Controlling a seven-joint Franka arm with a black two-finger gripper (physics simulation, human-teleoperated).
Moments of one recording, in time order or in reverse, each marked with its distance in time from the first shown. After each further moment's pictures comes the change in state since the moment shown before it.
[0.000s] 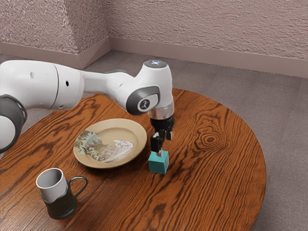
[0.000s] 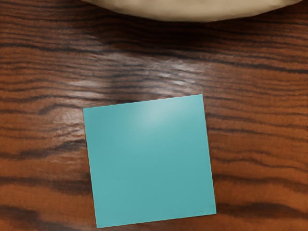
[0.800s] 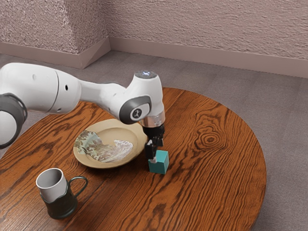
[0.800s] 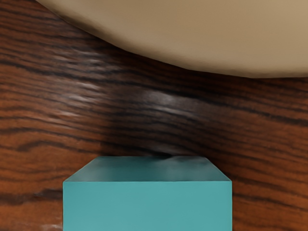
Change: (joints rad) arm 0.082 0.026 -0.023 -0.080 0.004 0.097 -0.070
